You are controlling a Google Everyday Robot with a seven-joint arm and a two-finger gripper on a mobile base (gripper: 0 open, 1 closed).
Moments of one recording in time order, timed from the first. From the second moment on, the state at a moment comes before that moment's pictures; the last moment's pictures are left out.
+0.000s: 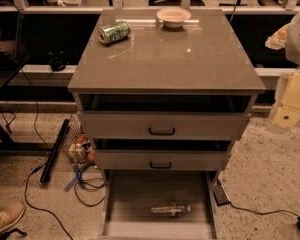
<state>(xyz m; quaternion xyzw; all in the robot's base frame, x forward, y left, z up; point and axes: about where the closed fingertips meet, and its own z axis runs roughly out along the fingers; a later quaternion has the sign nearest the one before) 0.438 -0.217 0.976 -0.60 0.78 -0.03 0.16</state>
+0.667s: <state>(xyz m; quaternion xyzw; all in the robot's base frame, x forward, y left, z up) 0.435 -0.205 0.939 -0.60 0.78 0.01 0.17</state>
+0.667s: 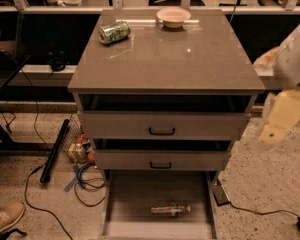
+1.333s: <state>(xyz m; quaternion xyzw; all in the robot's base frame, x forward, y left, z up) 0.419 -0.157 0.844 -0.60 0.76 0.16 0.19</state>
